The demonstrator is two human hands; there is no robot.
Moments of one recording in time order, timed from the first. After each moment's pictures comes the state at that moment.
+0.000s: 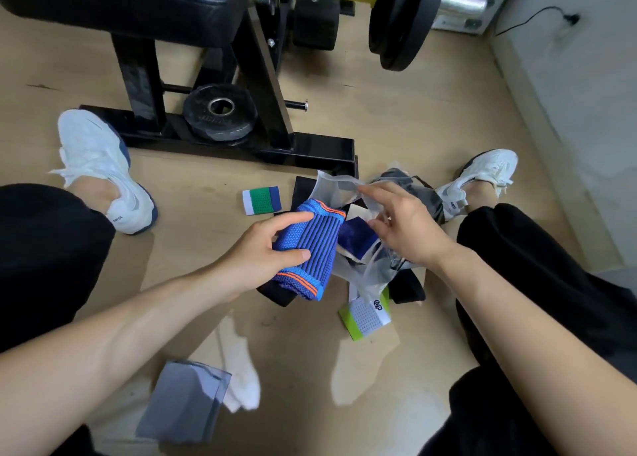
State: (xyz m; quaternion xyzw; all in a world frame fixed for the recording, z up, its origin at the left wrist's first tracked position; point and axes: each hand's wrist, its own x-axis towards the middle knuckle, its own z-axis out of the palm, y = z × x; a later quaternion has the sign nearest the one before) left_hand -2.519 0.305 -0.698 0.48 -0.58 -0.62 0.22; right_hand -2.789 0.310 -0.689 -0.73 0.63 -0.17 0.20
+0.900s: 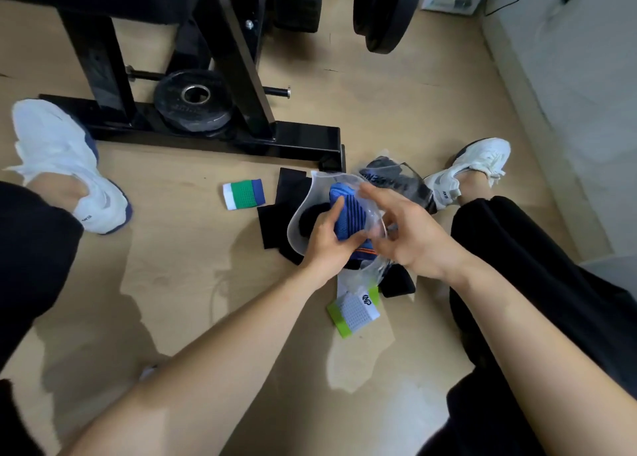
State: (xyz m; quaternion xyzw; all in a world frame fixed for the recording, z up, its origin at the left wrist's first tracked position) left_hand -2.665 0.291 -0.791 0.52 -0.58 -0.58 0.25; right_hand -2.810 0.332 -0.687 -0.69 0.62 -0.21 0.31
